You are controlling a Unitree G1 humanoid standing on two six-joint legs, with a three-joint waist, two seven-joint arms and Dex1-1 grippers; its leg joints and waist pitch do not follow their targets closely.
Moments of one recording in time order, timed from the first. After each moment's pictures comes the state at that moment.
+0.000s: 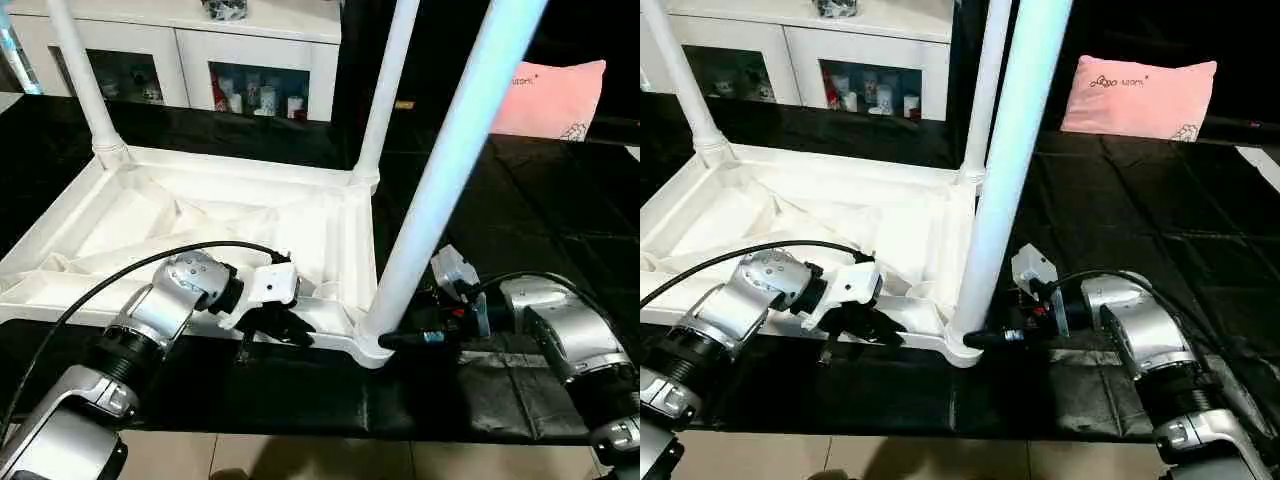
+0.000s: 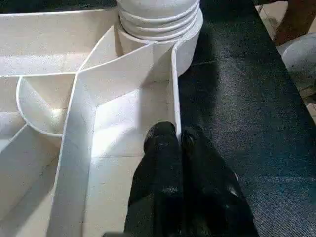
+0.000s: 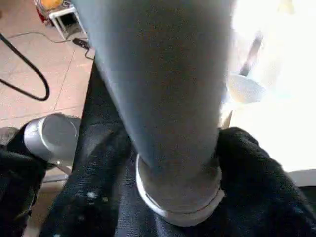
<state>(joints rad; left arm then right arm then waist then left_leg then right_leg) -0.60 0.47 -0.42 0.52 0.02 0.00 -1.42 -0.45 -0.51 0.23 0.41 0.28 0.23 1.44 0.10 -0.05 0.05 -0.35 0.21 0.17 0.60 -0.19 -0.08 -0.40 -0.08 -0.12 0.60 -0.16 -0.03</state>
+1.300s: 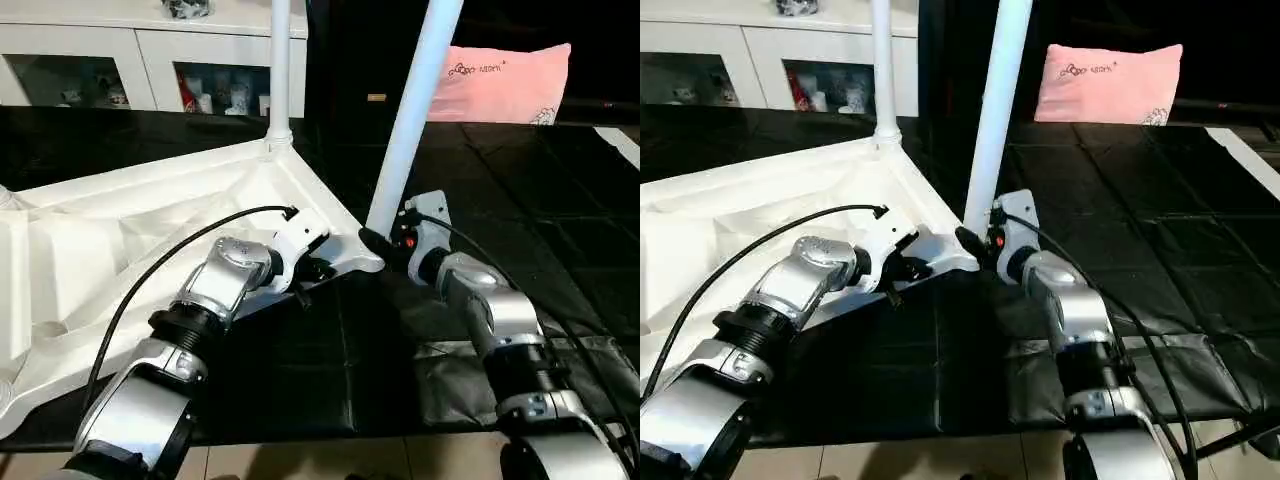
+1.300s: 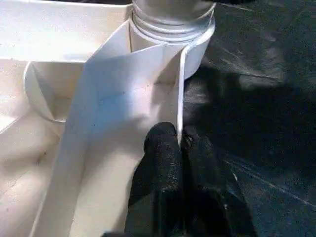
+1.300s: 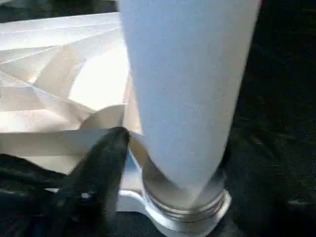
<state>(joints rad) -0.74 0.21 -0.27 0.67 0.06 0.40 -0.86 -0.52 -0.12 -0.01 0.44 0.17 0.39 0.50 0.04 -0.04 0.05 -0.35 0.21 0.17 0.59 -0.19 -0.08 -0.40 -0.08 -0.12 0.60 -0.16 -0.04</state>
